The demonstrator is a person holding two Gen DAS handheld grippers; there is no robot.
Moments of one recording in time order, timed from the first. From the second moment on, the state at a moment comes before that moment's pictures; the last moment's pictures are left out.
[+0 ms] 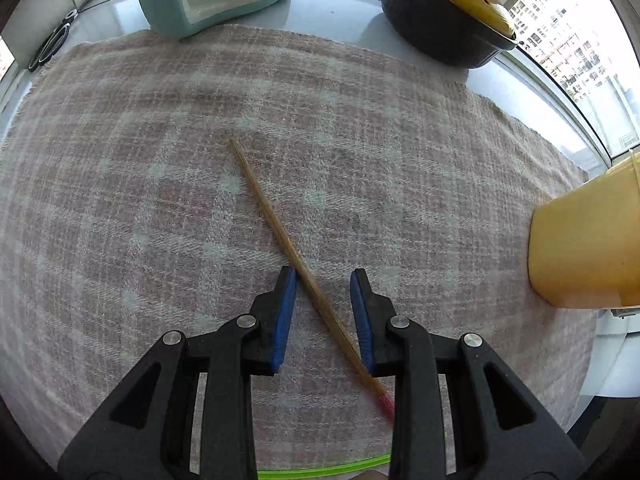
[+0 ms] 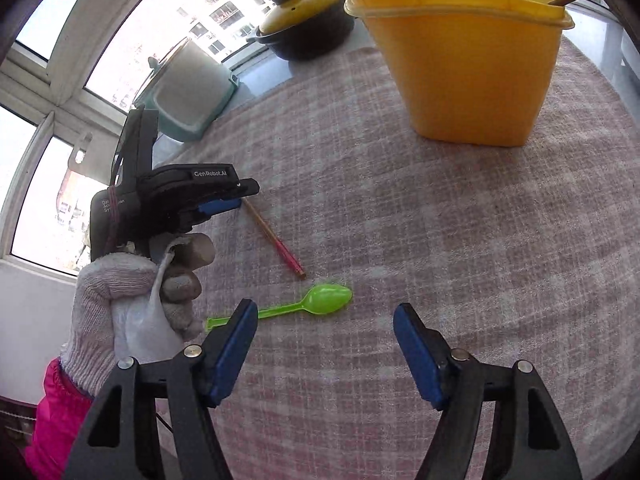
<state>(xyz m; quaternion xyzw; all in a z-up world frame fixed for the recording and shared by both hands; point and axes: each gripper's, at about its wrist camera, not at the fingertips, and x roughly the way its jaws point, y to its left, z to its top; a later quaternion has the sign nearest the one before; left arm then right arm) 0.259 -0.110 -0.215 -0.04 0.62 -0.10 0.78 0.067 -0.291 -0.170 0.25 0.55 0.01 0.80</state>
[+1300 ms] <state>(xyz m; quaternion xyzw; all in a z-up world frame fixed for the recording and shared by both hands) 0.238 -0.011 -0.215 0.02 0.58 -0.20 0.79 0.148 -0.220 -0.232 0.27 0.62 -0.09 0.73</state>
